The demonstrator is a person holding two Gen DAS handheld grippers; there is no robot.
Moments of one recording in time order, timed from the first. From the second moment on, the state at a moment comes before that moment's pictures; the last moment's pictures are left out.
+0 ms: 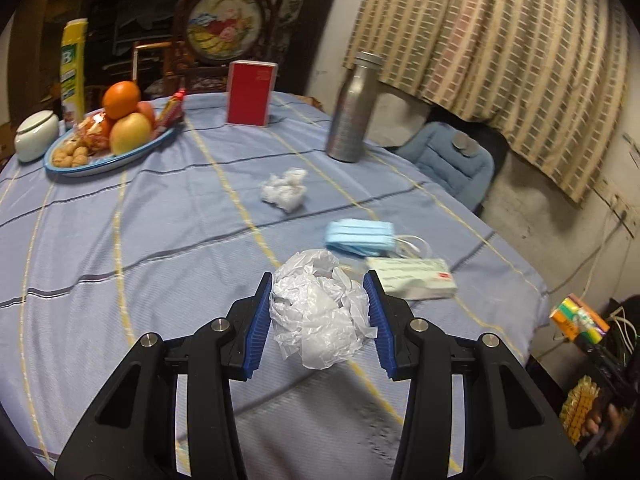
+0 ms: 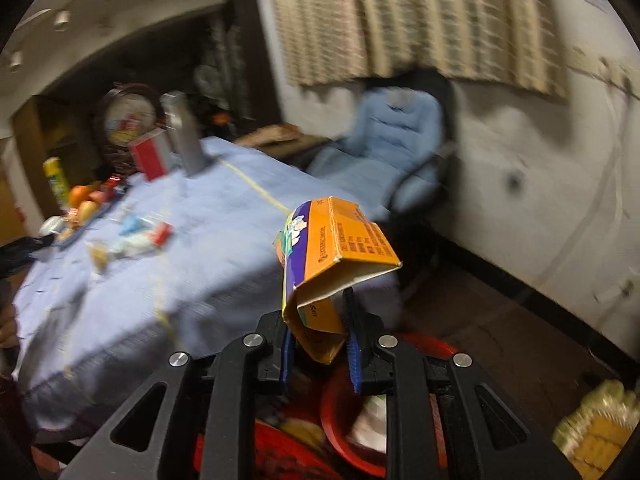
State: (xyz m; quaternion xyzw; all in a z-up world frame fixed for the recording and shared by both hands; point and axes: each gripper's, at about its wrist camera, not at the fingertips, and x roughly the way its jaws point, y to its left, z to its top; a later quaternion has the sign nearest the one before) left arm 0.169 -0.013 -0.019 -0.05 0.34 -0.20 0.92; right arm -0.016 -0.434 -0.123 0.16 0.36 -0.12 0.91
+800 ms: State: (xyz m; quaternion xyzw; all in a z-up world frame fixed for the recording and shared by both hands) left arm 0.067 -0.336 -0.051 0.13 0.39 -0.47 0.78; right arm -0.071 -0.535 -0.183 0.27 0.36 -0.22 0.87
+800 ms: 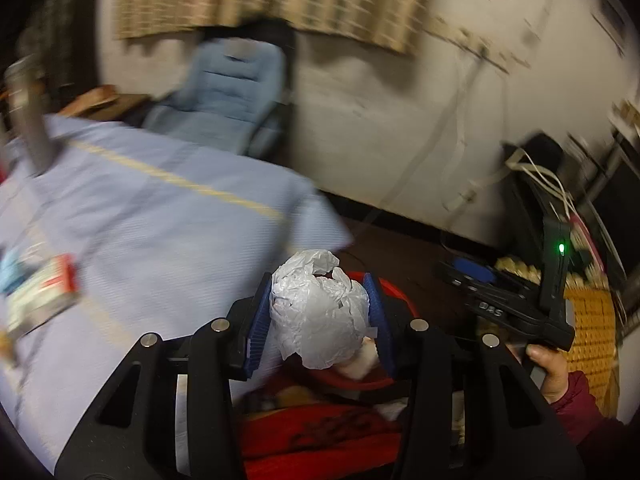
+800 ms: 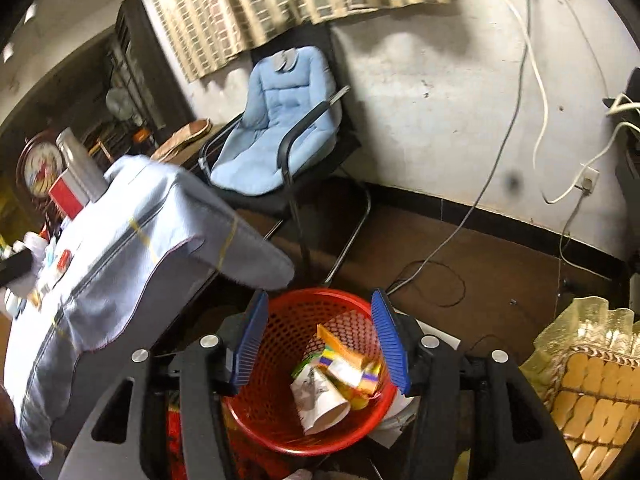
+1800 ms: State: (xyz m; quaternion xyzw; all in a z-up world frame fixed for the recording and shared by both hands) left arm 0.064 -0.379 -0.062 0.17 0.38 -0.47 0.78; right arm -0.075 -0.530 -0.169 0.26 0.35 -0.21 0.87
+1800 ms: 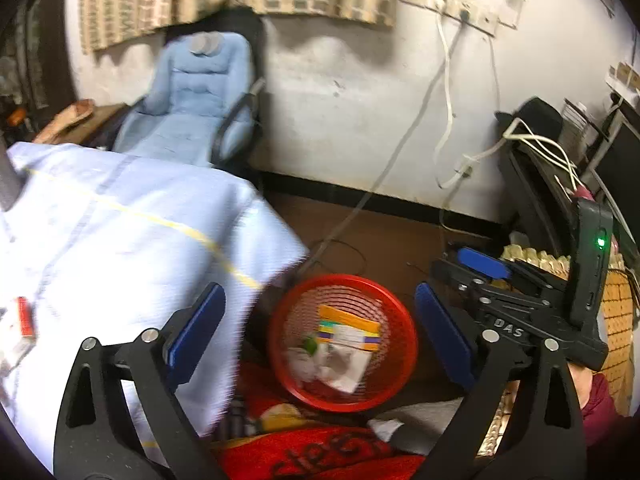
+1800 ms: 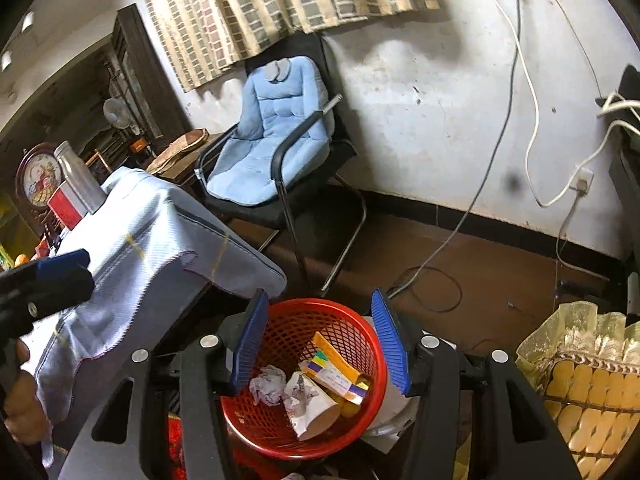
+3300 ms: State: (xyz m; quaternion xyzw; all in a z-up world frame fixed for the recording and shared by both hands) left arm 0.236 -0.048 -0.052 0.02 0.39 -0.15 0.91; right arm 0.238 -0.278 -0.111 0.13 0.40 0.01 0.91
